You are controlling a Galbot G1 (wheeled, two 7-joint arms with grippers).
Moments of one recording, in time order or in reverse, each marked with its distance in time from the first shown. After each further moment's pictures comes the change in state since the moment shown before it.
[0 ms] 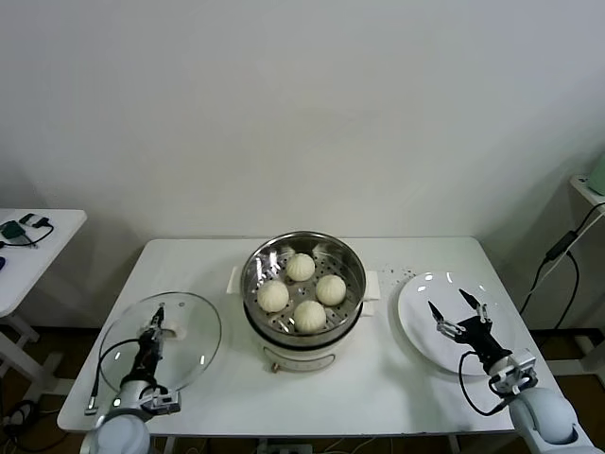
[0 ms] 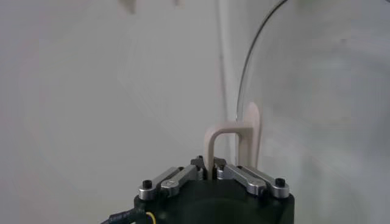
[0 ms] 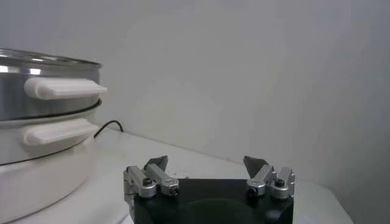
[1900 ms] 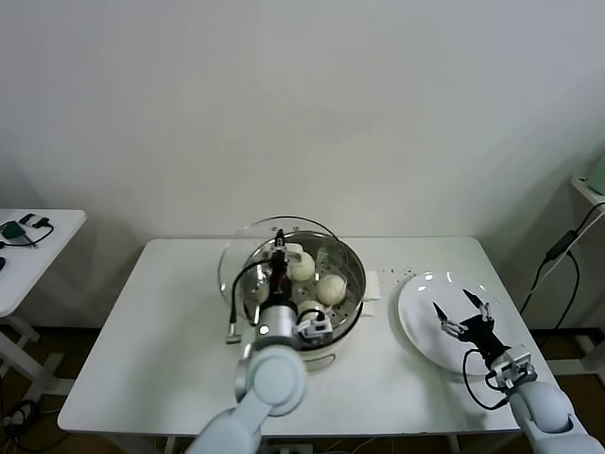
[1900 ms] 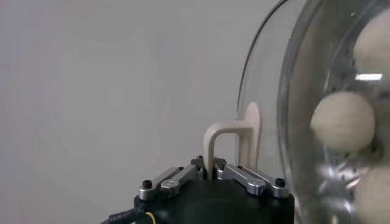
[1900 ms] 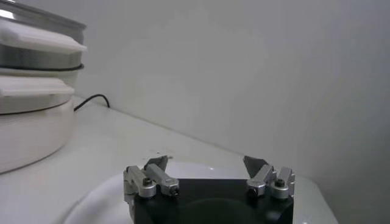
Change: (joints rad) left arm -0.424 -0.043 0.818 -0.283 0.199 0.722 0.497; right arm 0.085 0.009 -0.020 -0.142 -0.102 0.044 -0.006
